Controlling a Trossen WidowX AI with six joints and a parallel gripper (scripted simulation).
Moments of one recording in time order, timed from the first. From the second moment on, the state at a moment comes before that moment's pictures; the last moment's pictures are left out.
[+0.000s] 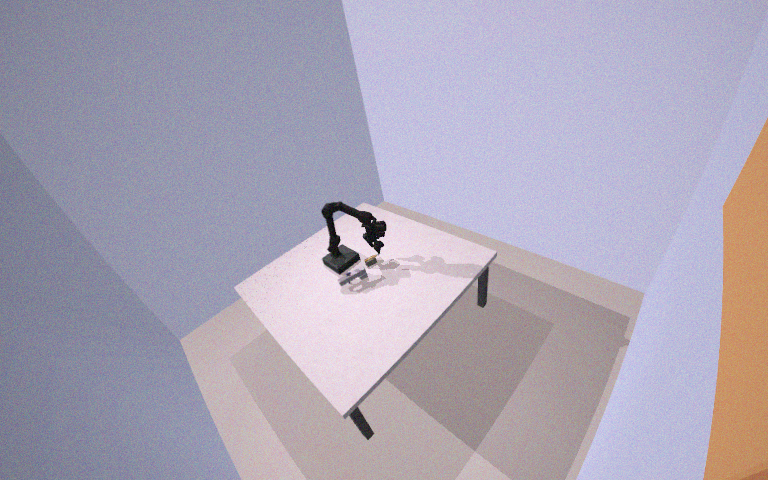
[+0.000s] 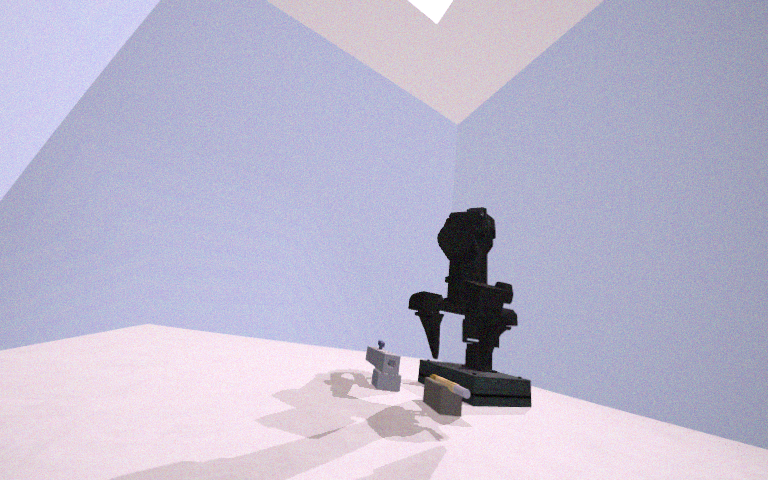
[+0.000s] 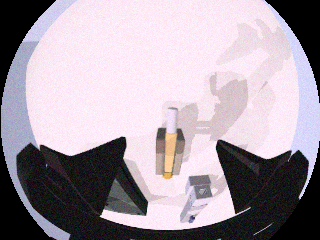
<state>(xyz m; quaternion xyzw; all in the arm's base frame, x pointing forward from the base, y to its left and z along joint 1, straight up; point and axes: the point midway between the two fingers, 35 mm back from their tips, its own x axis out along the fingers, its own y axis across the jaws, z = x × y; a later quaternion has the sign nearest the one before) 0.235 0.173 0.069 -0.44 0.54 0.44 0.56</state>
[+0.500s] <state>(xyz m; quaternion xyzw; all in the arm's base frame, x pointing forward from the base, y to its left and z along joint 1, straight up) 0.269 -0.004 0.105 -0.29 0.66 0.15 0.68</state>
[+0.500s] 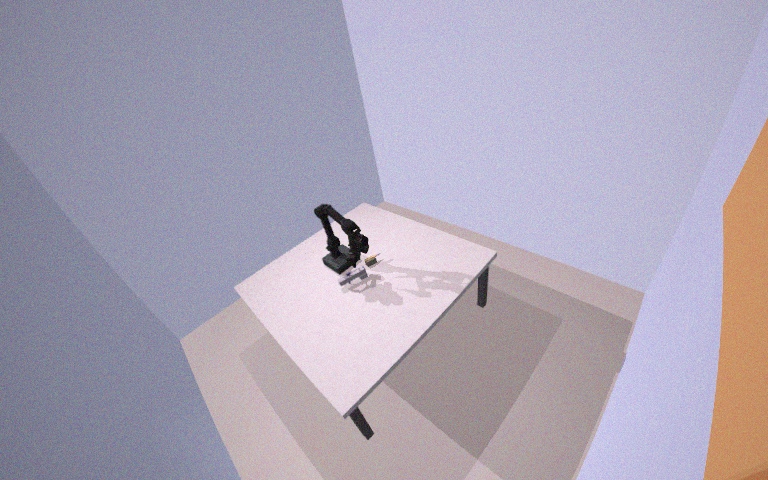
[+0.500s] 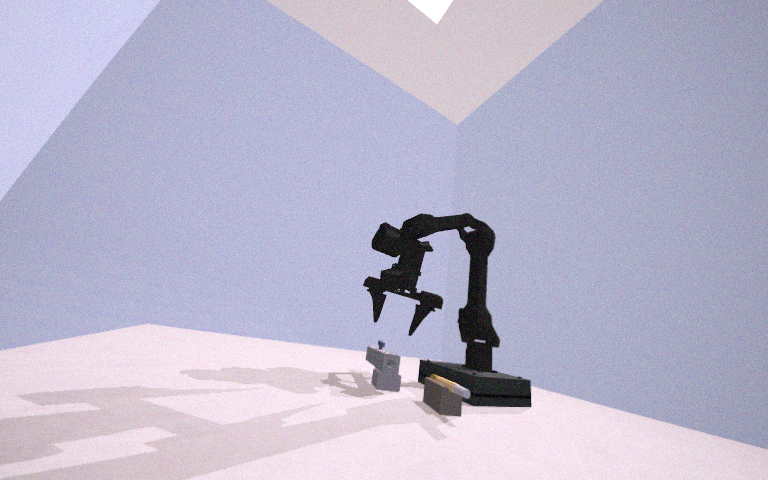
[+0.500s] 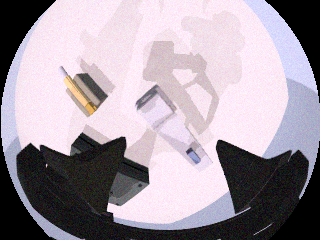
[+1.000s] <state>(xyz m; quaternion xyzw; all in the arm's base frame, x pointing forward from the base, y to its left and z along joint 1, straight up) 0.140 -0.196 0.156 -0.08 0.73 -0.26 0.63</state>
